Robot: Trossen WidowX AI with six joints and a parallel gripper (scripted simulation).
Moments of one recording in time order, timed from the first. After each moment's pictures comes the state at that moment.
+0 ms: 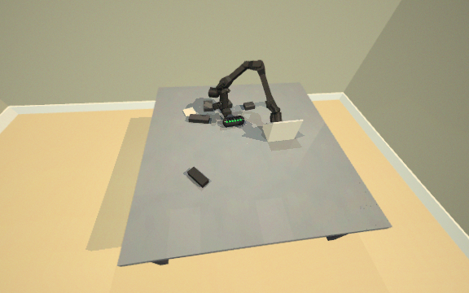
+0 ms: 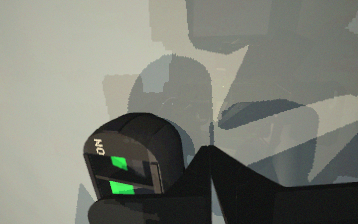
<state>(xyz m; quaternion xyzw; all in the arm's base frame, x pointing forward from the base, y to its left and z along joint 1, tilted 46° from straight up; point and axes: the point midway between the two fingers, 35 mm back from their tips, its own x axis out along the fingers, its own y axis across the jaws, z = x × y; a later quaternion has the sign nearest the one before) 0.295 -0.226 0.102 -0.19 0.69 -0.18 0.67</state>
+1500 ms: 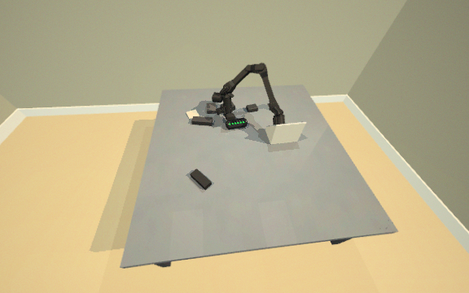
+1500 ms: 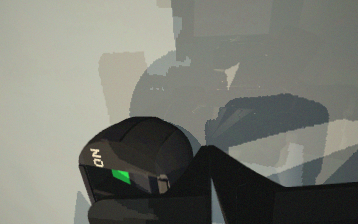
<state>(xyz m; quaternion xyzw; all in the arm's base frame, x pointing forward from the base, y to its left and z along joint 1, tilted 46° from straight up) 0.293 -0.227 0.085 -0.19 0.69 -0.18 0.67</state>
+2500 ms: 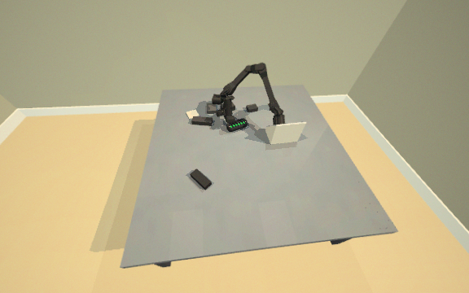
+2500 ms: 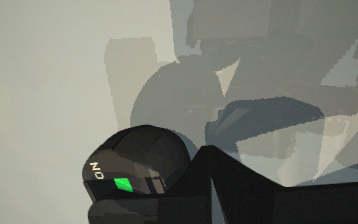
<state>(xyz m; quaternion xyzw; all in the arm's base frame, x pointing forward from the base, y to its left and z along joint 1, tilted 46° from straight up) 0.297 -0.208 0.067 -0.19 0.69 -0.18 0.67</state>
